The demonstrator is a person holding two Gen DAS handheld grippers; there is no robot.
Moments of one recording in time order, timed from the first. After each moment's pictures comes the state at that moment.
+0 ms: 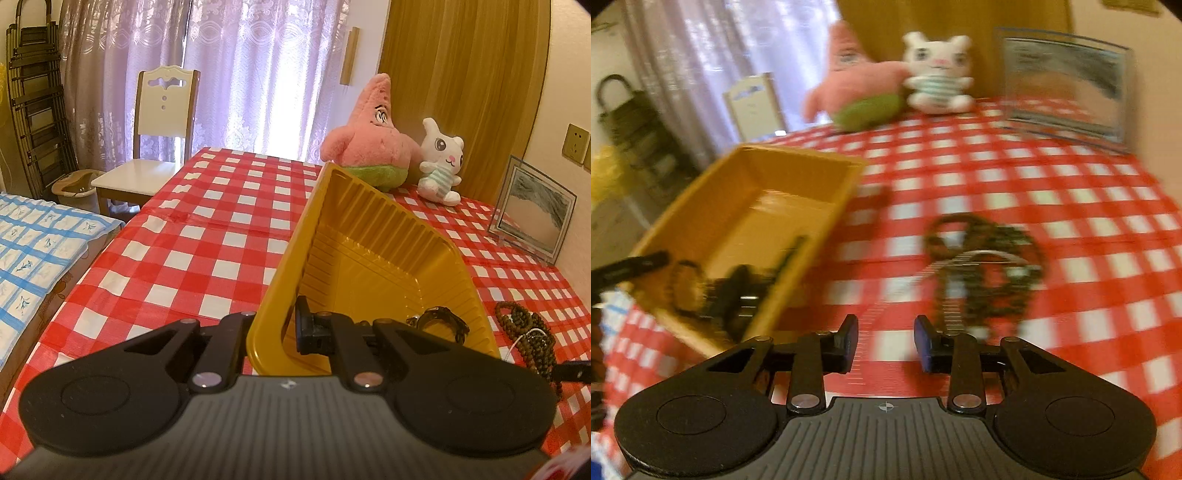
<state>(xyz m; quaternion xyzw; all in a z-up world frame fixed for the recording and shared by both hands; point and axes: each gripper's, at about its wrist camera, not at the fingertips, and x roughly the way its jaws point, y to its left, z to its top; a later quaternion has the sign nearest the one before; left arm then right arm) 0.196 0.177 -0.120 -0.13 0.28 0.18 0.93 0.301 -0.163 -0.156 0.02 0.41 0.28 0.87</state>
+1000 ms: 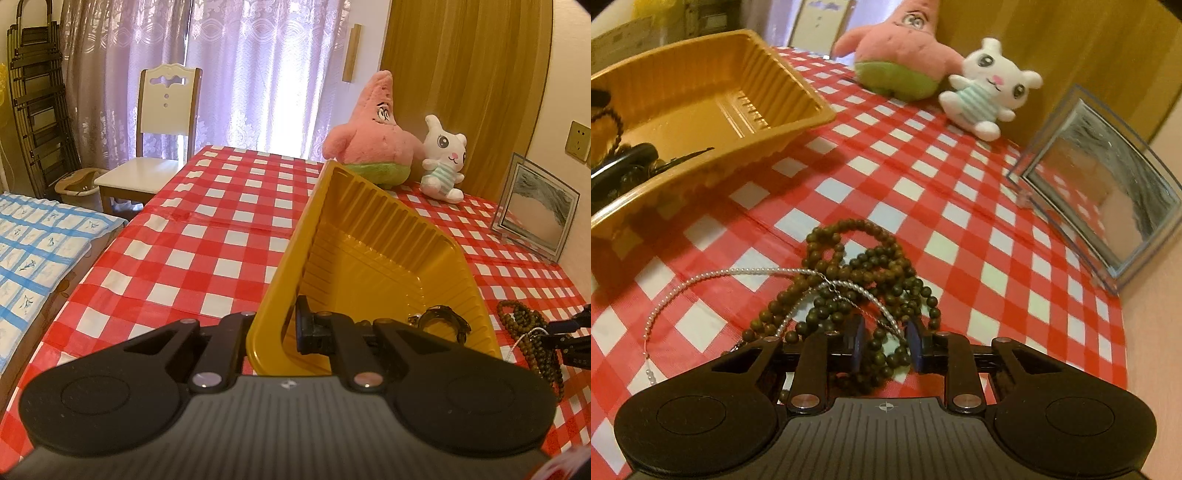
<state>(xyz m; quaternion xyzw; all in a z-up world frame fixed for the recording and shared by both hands) 0.194 0.180 -0.123 -0.13 0.28 0.18 0.93 0.372 -0.153 -0.200 -0.29 0.33 0.34 0.83</state>
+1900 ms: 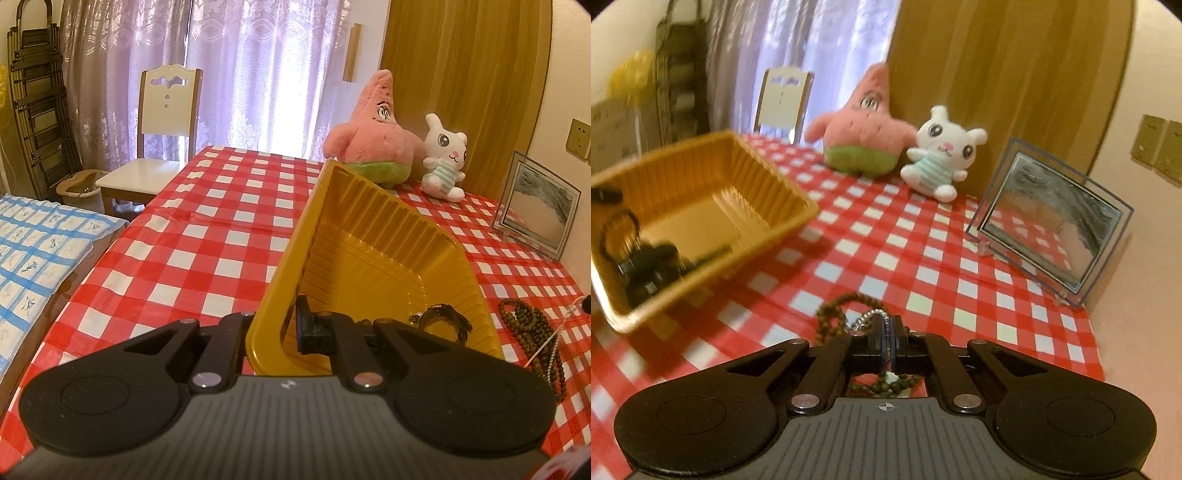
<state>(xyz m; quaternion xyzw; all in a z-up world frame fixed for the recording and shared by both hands) 0.191 0.182 -0.125 -0.13 0.28 0.19 0.93 0.323 -0.180 -0.136 -0.15 0.26 0.32 0.90</state>
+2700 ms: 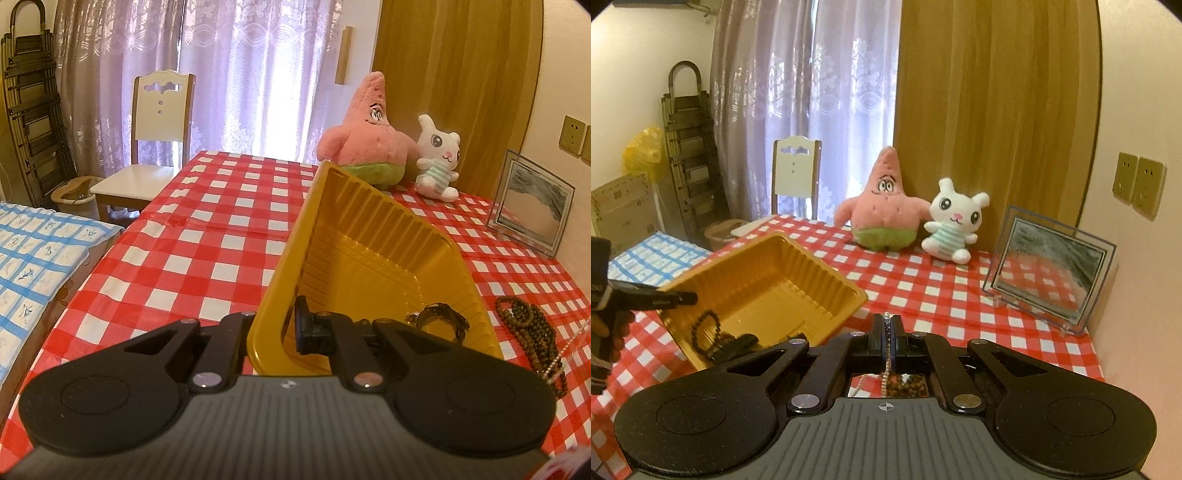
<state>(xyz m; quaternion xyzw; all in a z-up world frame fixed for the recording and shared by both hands) 0.191 0.179 -0.123 -0.11 0.28 0.18 0.94 0.259 -0.184 -0.047 -0.09 0.21 0.35 0.91</state>
